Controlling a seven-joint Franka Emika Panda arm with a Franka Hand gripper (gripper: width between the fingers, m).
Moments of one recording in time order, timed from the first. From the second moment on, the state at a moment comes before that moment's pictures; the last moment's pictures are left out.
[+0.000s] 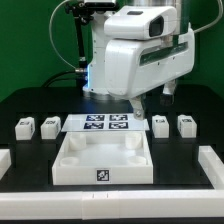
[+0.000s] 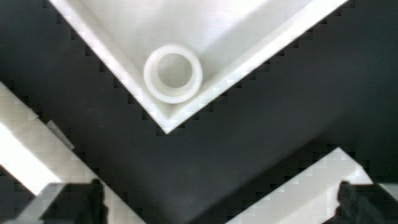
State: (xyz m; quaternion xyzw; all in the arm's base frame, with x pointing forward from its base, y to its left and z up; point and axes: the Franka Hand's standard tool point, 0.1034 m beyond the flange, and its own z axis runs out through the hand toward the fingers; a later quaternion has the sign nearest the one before) arm 0.566 0.056 0.113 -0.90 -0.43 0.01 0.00
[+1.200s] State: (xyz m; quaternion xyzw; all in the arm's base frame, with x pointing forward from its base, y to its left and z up) arm 0.545 0.051 0.101 -0.88 -0.47 0.00 0.00
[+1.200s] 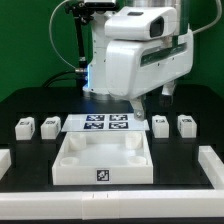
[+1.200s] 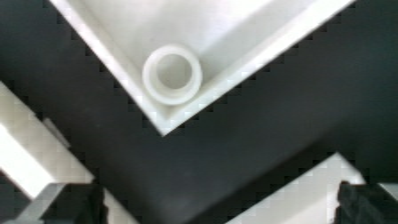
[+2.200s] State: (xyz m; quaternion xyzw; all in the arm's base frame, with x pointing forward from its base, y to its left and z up) arm 0.443 -0.024 0.012 -0.70 -0.72 0.00 0.03
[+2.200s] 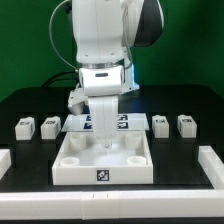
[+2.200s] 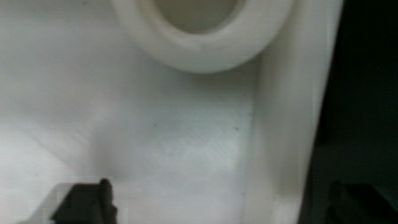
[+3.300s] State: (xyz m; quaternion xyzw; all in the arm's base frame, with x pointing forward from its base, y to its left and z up) arm 0.446 -0.023 0.013 -0.70 -0.71 0.00 0.02
